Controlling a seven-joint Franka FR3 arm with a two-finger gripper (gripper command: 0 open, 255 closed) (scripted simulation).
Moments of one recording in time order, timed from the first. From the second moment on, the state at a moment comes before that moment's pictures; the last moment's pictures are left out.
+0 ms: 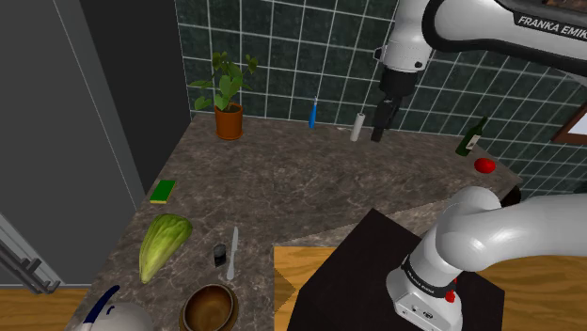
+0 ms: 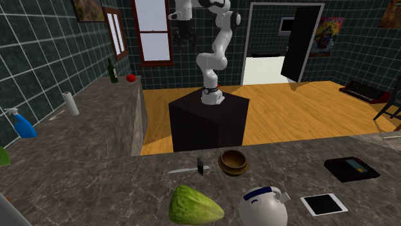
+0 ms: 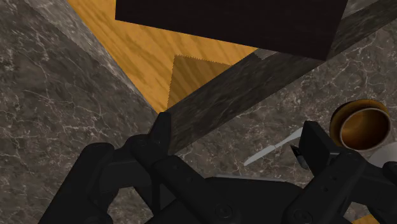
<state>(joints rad) 0.00 -0.83 0.01 -2.33 0.00 1.44 -0.13</state>
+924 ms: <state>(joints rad) 0.03 -0.56 0.17 -2.43 0.10 1.78 0.05</state>
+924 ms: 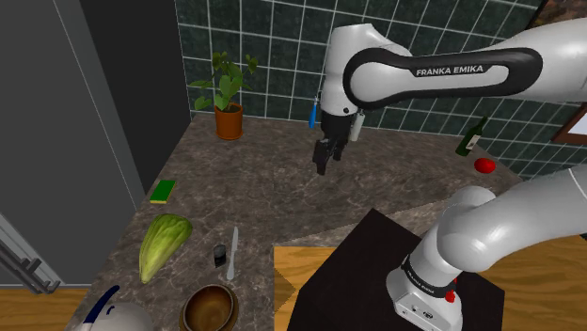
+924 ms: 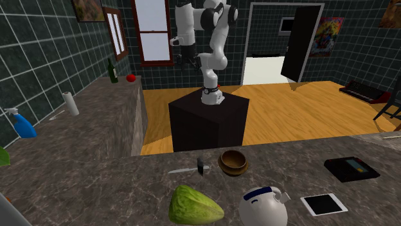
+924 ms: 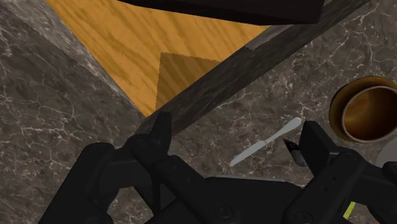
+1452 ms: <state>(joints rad) 0.05 -0.31 0.27 -2.41 0.11 1.99 0.17</state>
